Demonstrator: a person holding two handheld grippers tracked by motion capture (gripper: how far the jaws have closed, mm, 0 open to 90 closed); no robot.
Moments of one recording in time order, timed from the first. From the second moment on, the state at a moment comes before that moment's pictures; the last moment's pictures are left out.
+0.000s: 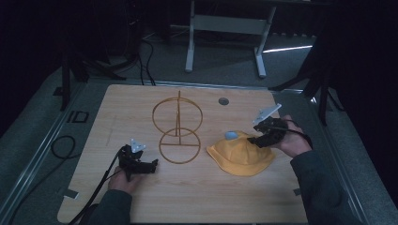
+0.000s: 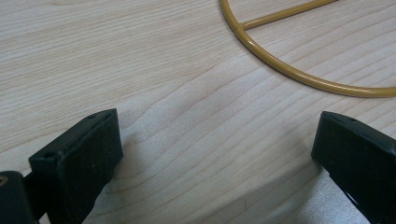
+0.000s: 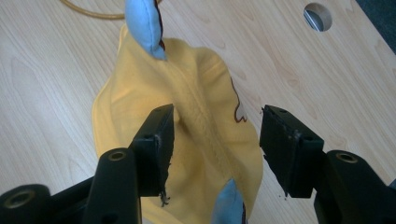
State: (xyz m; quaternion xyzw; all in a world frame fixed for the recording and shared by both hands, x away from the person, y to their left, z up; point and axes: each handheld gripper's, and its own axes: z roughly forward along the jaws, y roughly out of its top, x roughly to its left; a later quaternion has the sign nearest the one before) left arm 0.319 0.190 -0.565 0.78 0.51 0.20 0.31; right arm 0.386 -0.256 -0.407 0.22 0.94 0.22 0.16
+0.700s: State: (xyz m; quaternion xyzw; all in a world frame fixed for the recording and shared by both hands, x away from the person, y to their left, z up) left arm 0.319 0.190 -0.565 0.78 0.51 0.20 0.31; right arm 0.395 -0.244 -0.423 0.21 0.95 0.18 0.14
